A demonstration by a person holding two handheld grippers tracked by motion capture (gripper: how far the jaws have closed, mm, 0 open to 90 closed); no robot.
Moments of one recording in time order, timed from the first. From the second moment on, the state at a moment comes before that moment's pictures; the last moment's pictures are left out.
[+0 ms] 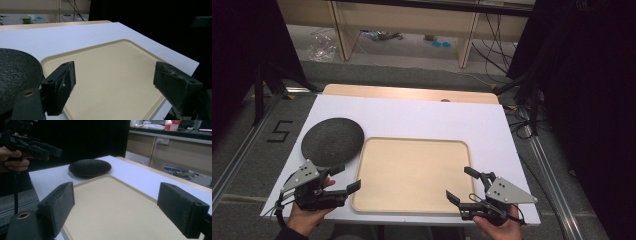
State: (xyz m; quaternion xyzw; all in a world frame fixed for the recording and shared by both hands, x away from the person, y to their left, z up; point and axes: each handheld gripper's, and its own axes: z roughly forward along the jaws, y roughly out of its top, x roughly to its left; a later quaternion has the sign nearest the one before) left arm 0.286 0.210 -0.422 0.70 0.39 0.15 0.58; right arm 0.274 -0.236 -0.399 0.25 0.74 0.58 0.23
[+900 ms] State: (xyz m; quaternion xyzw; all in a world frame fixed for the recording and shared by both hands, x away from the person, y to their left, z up) left arm 0.295 0.224 -0.426 0.69 0.42 0.16 0.57; right arm 0.274 -0.234 -0.399 0.24 0.74 0.58 0.23
